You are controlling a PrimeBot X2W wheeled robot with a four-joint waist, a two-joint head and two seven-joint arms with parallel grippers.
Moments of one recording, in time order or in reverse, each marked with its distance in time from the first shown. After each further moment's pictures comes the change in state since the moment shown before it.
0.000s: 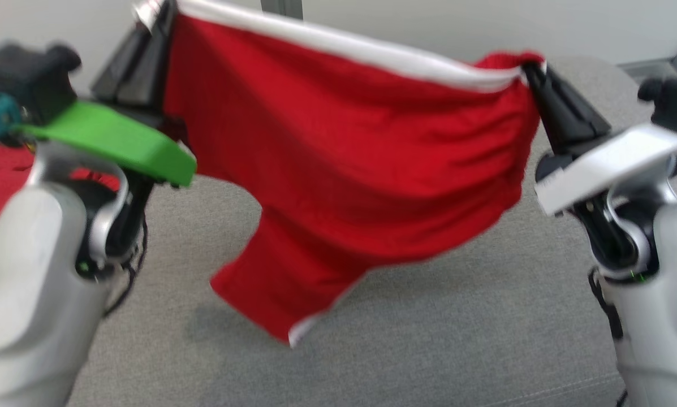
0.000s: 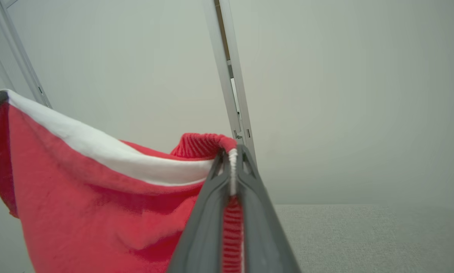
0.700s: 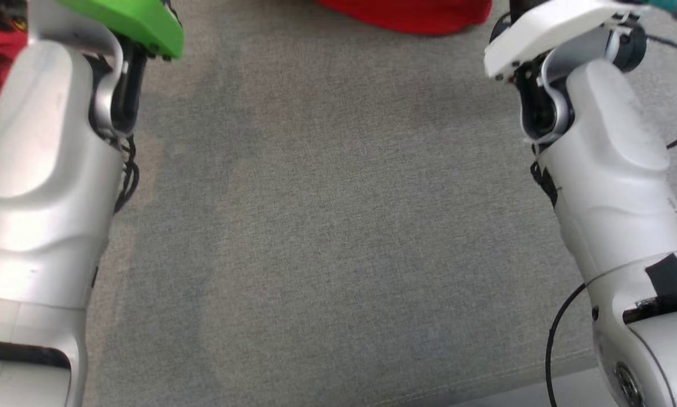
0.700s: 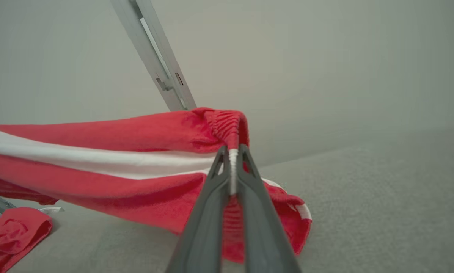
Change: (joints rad) left arm -0.448 -0.149 -0.016 0.699 0.050 -0.150 -0.259; right arm -0.644 0.126 0.026 0.984 -0.067 0.000 -0.478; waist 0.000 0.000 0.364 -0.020
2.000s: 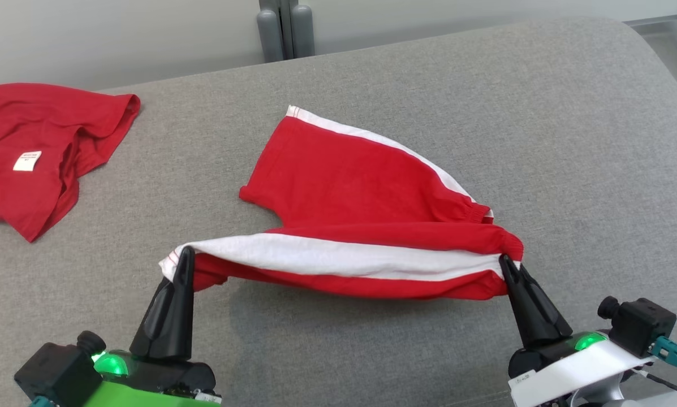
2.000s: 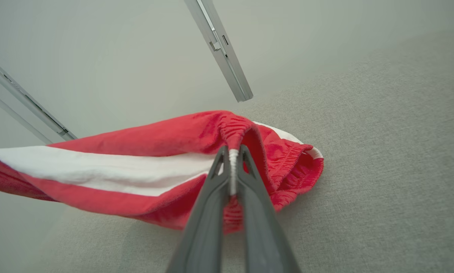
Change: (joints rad) left arm 1.198 0.140 0.048 -1.000 -0.110 0.195 -0.044; right arm 1.190 -0.085 0.079 -1.018 0.107 -0.001 0.108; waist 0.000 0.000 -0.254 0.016
